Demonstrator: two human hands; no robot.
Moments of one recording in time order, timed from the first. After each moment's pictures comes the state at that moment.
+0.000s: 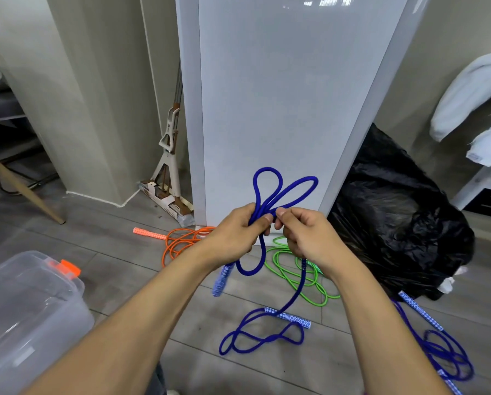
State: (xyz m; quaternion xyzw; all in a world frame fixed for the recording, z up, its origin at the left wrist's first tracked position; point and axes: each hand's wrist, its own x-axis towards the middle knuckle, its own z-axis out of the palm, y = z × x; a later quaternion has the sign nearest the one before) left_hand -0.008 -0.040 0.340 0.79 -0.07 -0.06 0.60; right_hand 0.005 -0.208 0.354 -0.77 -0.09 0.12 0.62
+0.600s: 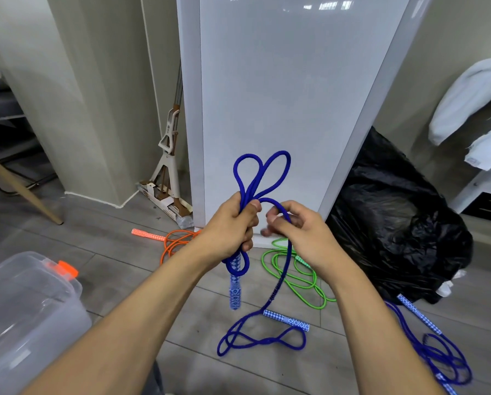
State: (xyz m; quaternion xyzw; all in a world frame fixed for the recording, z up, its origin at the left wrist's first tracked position) left_hand -0.011 -0.037 0.351 0.68 -0.02 -0.01 0.73; right_hand 0.006 -0.203 0.351 -0.78 -0.13 0.07 0.61
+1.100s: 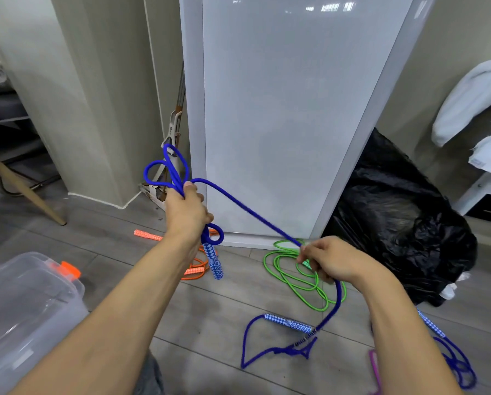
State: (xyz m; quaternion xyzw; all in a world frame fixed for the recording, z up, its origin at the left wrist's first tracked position) left_hand 0.022 0.010 0.338 0.53 0.22 0.22 0.79; right_hand 0.022 -0.255 0.331 -0.89 -0.02 0.20 0.41
